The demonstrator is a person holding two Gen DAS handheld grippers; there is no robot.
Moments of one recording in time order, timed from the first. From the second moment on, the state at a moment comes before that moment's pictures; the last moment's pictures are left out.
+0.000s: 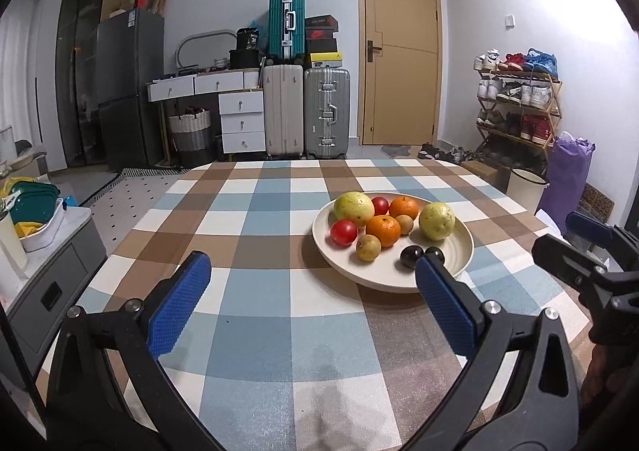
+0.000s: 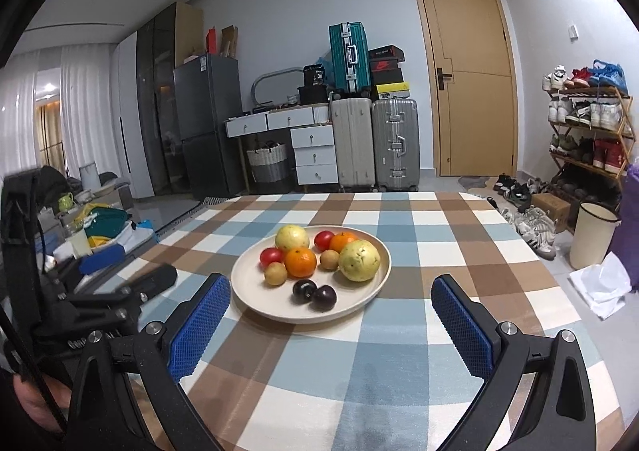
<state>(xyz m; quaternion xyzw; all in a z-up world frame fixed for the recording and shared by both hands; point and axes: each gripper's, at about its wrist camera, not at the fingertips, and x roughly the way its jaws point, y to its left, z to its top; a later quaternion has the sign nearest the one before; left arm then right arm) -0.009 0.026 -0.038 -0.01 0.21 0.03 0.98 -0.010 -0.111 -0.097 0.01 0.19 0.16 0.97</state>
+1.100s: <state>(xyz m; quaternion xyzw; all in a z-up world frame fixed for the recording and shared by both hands) -0.015 0.024 -0.034 -0.01 0.18 0.04 0.98 -0.026 -0.097 -0.096 -0.03 0.15 0.17 0.97</state>
